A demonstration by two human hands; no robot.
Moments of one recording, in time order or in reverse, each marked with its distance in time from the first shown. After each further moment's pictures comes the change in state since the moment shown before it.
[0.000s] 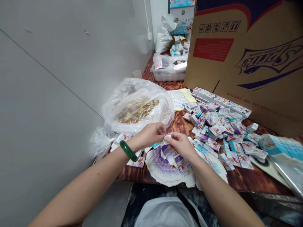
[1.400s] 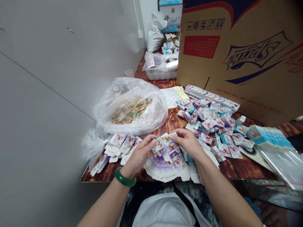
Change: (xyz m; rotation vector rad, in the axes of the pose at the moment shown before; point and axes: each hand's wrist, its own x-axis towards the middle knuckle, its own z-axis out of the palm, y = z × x) left_hand -0.053 -0.022 0.061 -1.102 0.087 -0.165; right_hand -0.018 0.002 -0.035 -0.024 0.071 -0.081
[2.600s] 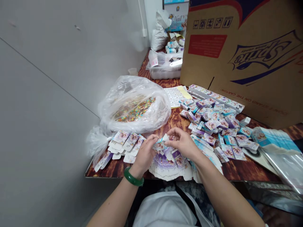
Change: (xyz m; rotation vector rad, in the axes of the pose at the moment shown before) left_hand 0.001 -0.007 0.015 -0.073 0.179 0.098; right_hand 0.000 -0.001 0.018 -0.146 -0.028 -0.023
